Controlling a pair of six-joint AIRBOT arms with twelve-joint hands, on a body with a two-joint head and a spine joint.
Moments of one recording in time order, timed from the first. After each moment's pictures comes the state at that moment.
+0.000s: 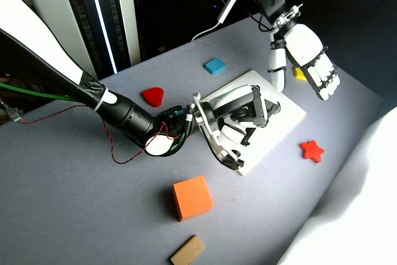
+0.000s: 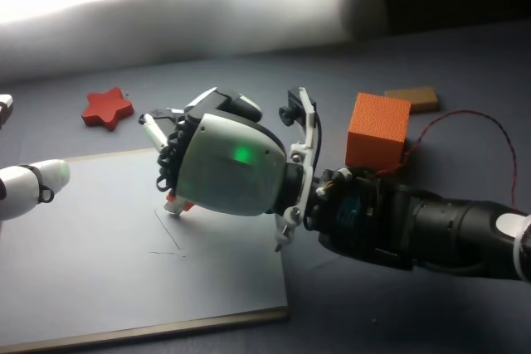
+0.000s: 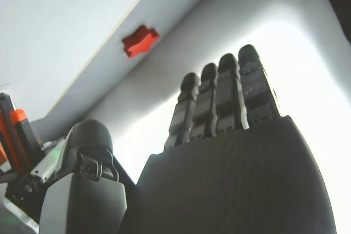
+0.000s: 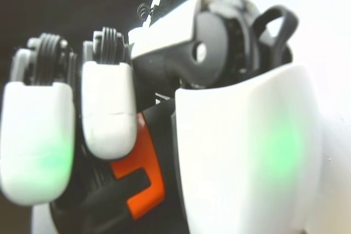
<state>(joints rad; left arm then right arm) 0.81 -0.80 0.83 -1.17 -0.96 1.69 -0.57 -1.93 1.97 -0.54 1.17 -1.82</state>
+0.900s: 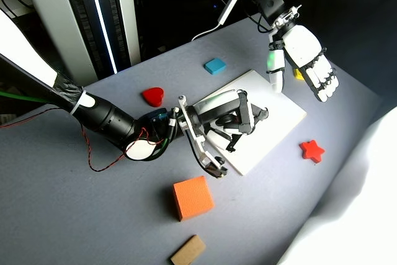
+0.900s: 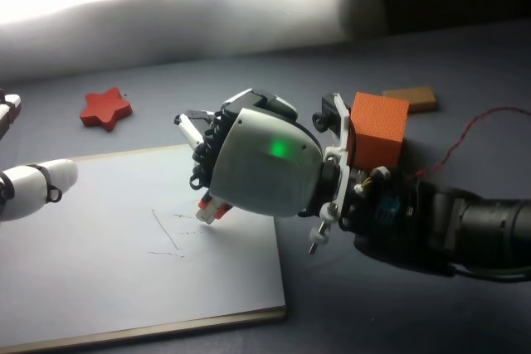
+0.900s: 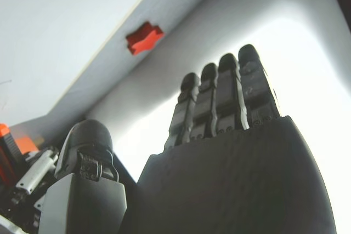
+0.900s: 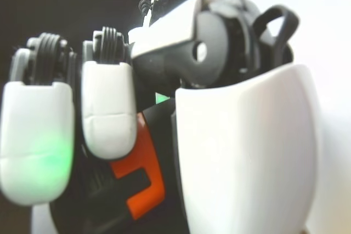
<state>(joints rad) 0.79 -0.81 0.83 -1.17 -0.96 1.70 -0.57 -1.77 1.75 -0.47 1.11 -1.81</state>
